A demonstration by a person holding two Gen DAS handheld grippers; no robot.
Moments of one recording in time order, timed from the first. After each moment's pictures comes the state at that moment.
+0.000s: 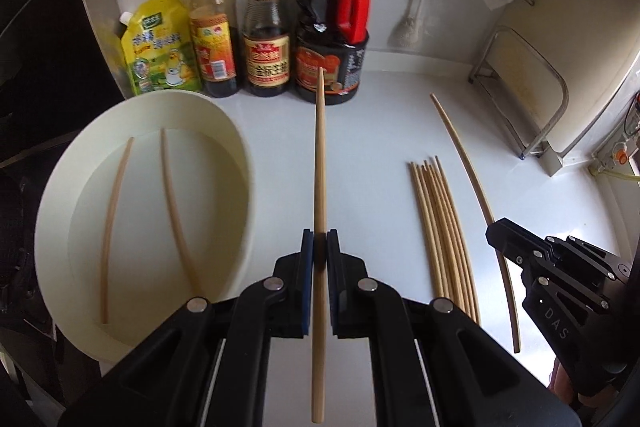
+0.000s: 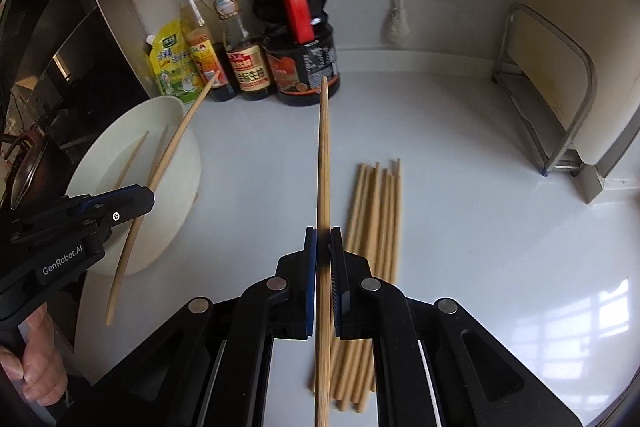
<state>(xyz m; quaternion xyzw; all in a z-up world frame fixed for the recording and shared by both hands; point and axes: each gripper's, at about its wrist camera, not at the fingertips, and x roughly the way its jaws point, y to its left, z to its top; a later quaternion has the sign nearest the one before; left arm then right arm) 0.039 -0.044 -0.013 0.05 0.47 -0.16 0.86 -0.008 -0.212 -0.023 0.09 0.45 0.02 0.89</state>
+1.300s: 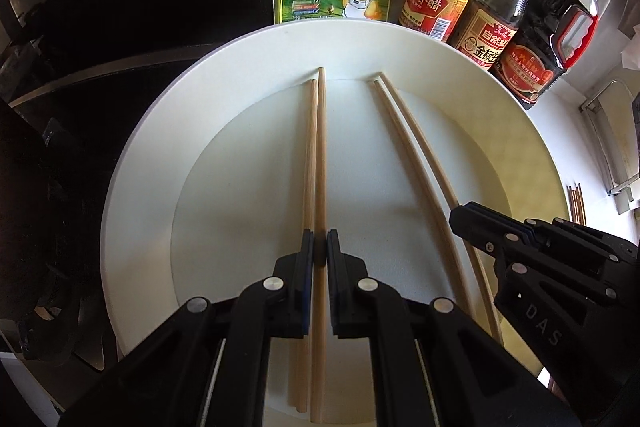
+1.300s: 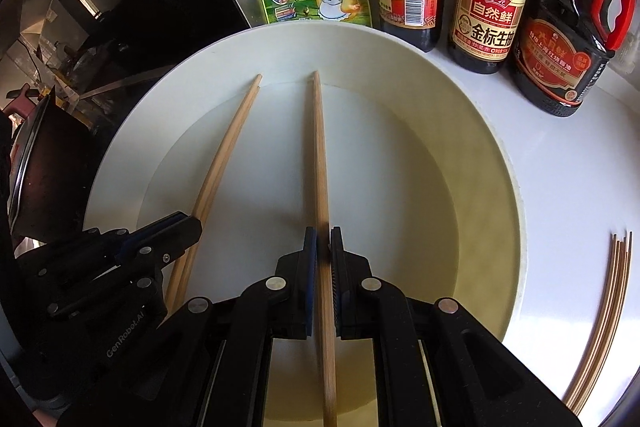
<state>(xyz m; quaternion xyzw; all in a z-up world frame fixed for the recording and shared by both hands) 0.144 0.148 -0.085 0.01 0.55 -0.09 0.83 0.144 0.004 -0.075 0.07 0.56 0.11 0.82</state>
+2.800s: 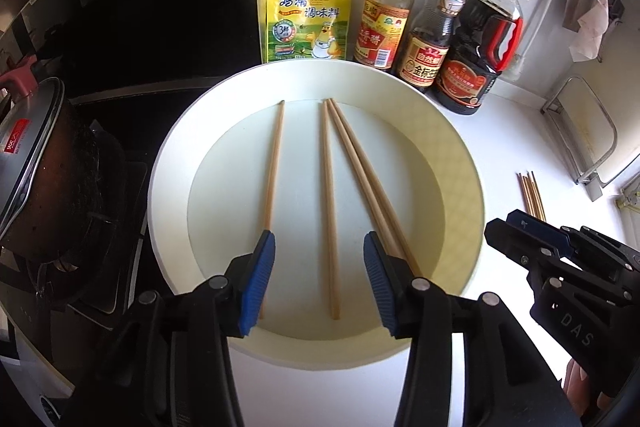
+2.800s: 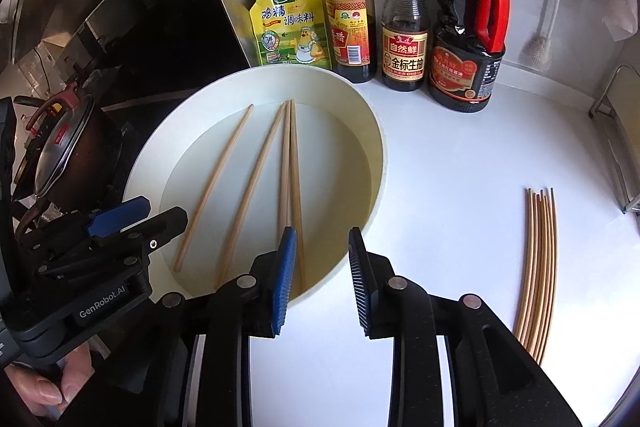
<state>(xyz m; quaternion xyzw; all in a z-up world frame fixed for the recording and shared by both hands) 0.062 0.126 -0.022 0.01 0.49 -0.10 0.87 0.041 -0.042 -0.009 0.06 0.49 0.08 0.87</state>
